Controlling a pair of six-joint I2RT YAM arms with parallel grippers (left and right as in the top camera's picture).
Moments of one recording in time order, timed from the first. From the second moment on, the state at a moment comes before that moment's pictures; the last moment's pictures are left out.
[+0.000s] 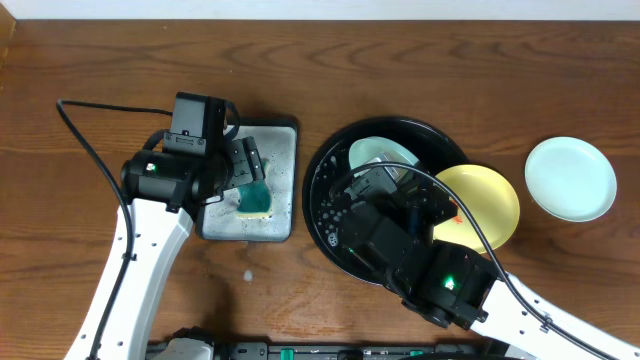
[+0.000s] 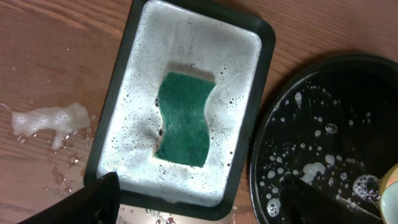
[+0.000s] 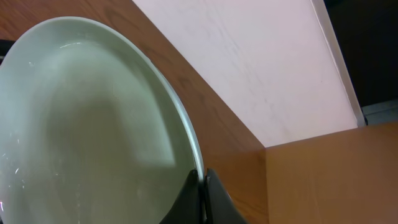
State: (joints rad) left arm -0.19 1.30 1.24 -1.02 -0.01 -0.44; right arm 1.03 1.21 1.03 -0.68 1.09 -0.15
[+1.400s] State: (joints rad) left arm -0.19 1.30 1.24 -1.02 -0.01 -0.44; right arm 0.72 1.14 1.06 -0.71 0.74 0.08
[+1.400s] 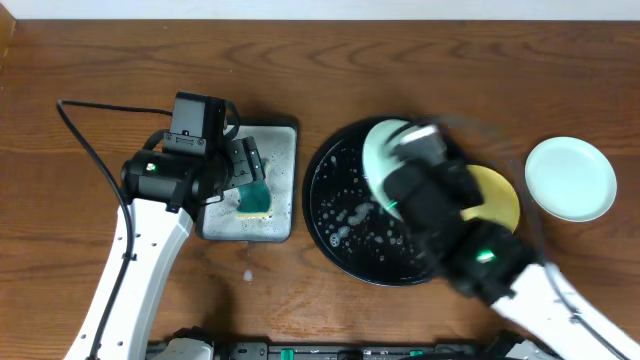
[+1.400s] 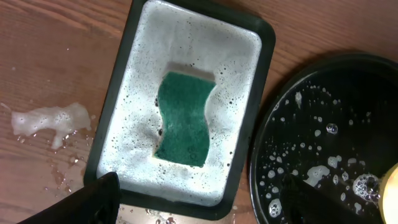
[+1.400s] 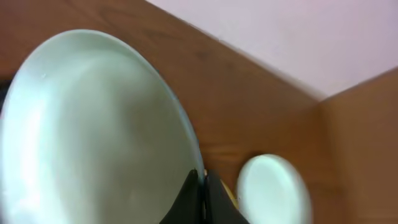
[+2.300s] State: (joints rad) left arm -0.19 1.30 1.24 -1.02 -0.01 -0.44; right arm -0.84 1.64 1.11 -0.70 -0.26 0.33
